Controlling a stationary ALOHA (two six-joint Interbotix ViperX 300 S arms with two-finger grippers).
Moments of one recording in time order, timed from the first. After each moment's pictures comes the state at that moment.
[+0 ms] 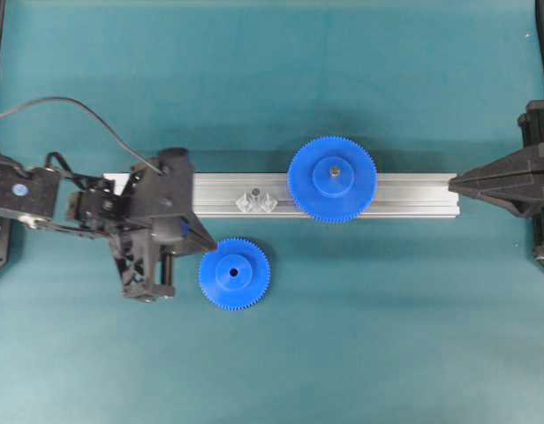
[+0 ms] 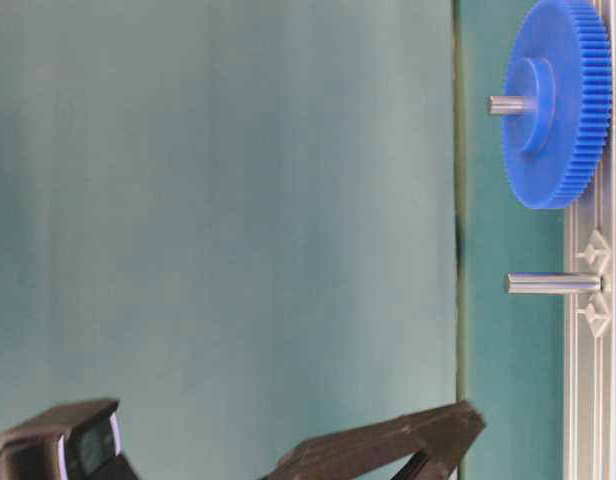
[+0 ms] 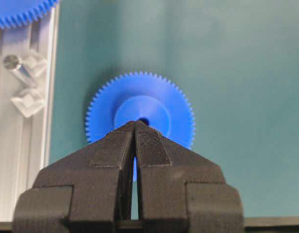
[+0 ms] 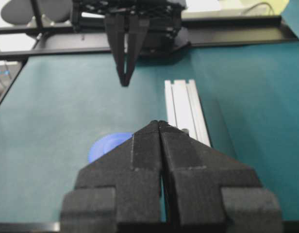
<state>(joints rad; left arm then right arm) -0.10 -0.22 0.71 0.01 0.28 -0.15 0.00 -1.02 1.25 0.02 -0.17 0.04</state>
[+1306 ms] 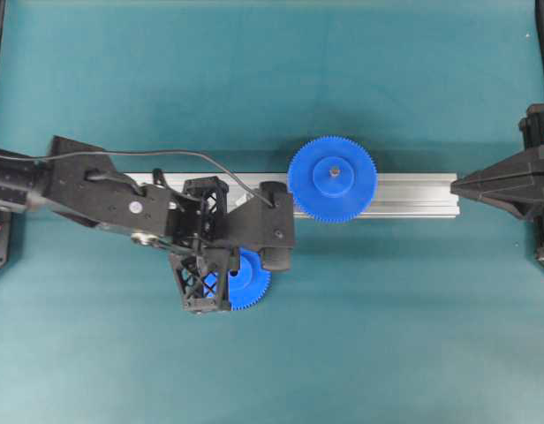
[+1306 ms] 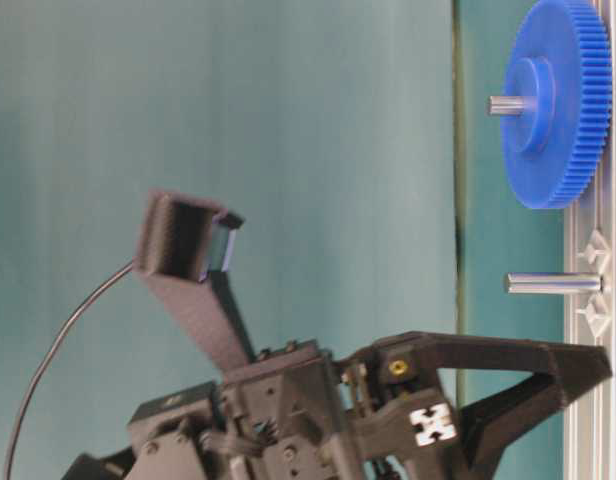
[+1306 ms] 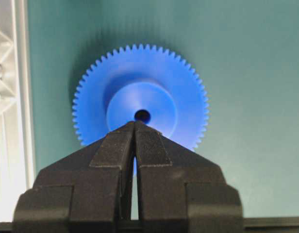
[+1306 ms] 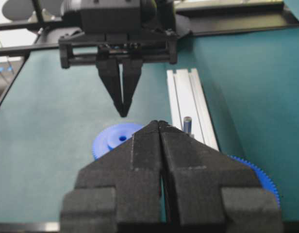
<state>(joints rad) -0.11 0.10 0.36 0.01 0.71 -0.14 0.00 -1.04 1.27 0.02 -0.15 0.07</state>
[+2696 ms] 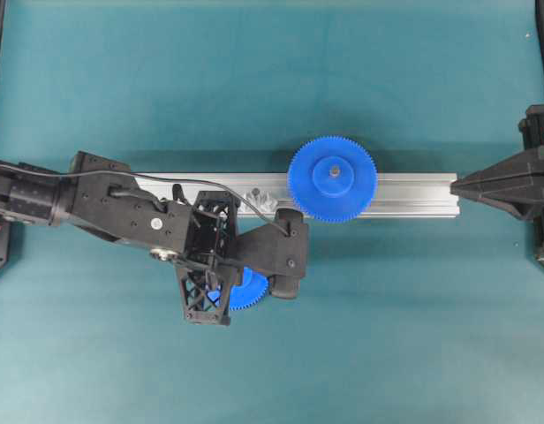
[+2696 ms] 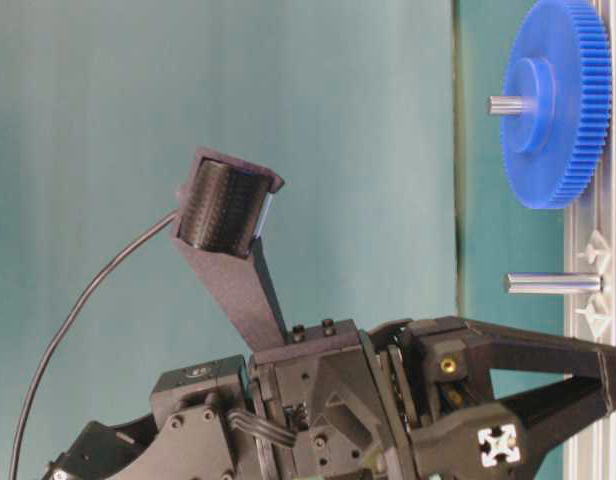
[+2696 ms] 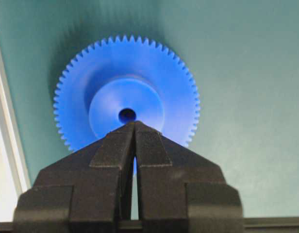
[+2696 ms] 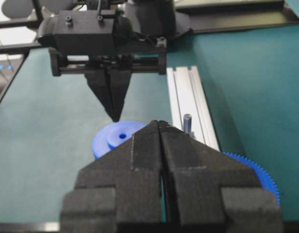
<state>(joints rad) -0.14 0.16 0.31 0.01 0.77 -0.06 0.00 -1.04 1.28 0.02 -0.15 0.08</state>
